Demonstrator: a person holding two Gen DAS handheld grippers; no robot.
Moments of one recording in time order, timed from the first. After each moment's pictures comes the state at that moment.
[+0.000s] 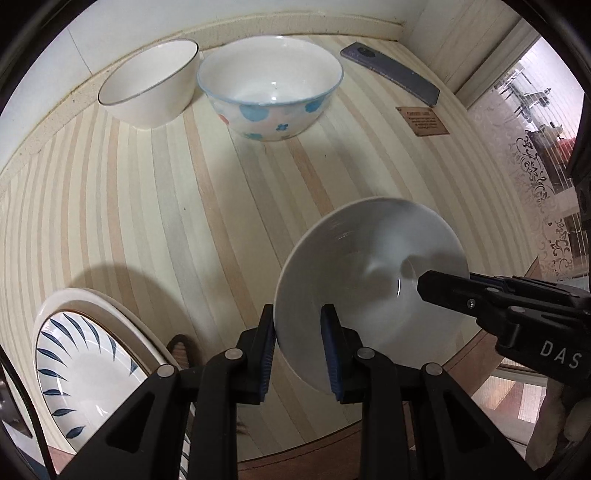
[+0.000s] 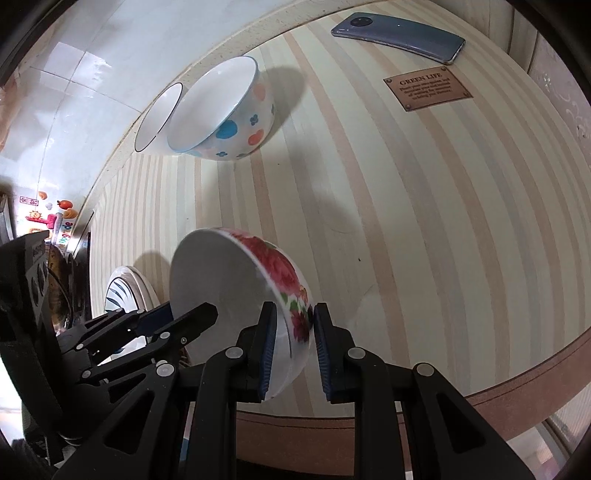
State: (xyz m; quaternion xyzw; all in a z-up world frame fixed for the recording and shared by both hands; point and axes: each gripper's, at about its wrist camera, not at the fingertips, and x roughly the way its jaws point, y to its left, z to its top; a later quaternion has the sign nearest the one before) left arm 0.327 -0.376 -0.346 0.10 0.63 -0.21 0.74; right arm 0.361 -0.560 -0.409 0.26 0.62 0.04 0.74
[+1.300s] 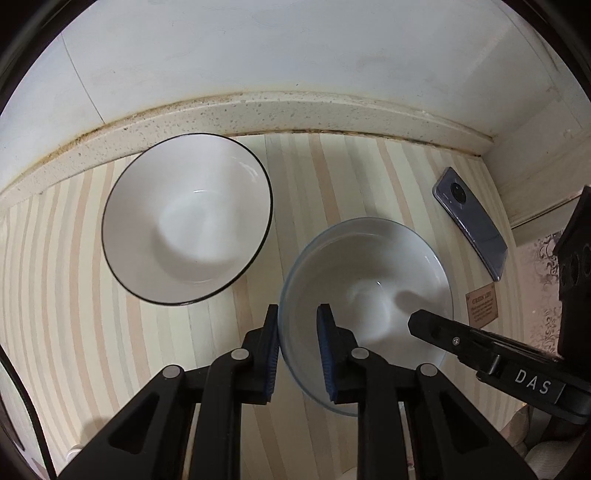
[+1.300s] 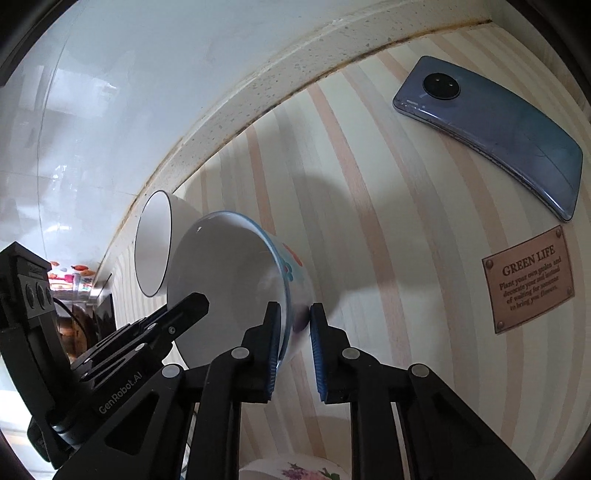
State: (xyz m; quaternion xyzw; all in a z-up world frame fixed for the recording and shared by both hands) left arm 0.492 -0.372 -0.334 0.00 0.61 -0.15 0.78; right arm 0.541 -0.589 -0.421 0.32 0.60 0.06 0.73
